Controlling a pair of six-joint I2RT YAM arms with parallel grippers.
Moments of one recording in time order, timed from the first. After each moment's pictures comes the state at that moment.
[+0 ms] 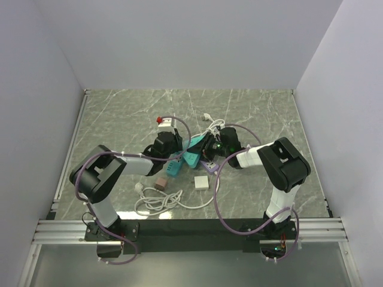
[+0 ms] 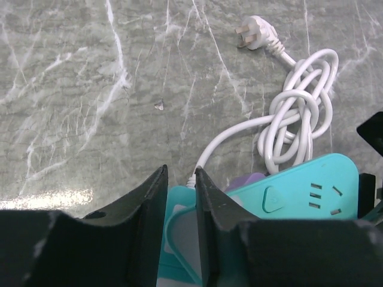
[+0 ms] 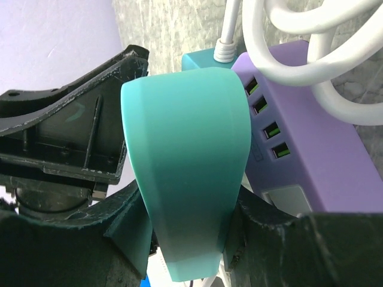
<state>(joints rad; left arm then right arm) -0.65 1.72 0.73 0.63 -0.30 -0.49 0.47 1.84 0.73 0.55 -0.52 1.19</state>
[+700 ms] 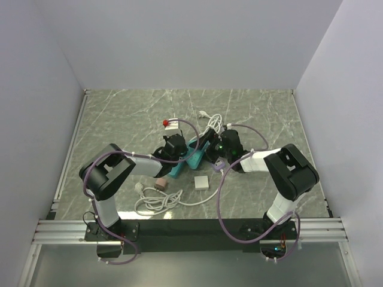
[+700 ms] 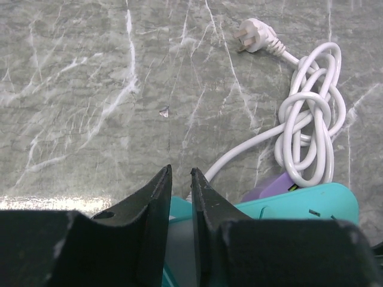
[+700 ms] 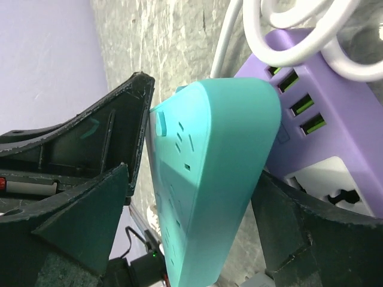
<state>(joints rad) -0.77 1.80 0.80 0.63 -0.58 -0.52 0.50 1.72 0.67 0.51 -0.29 1.16</state>
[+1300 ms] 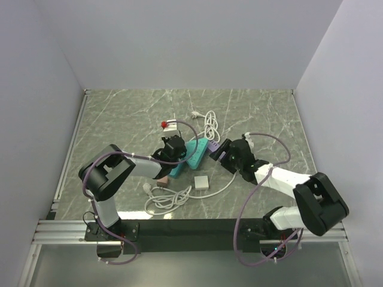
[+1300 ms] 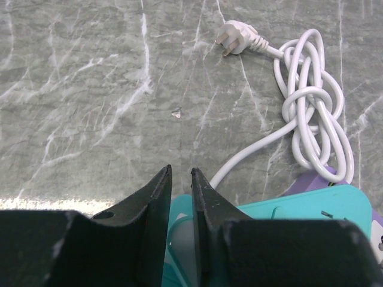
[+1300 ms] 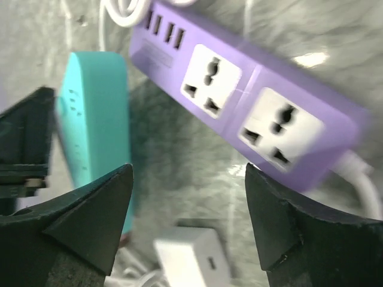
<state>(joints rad) -0.78 1.80 0.78 0.65 -0.63 -0.52 0.52 1.35 0.52 0.13 0.05 1.07</state>
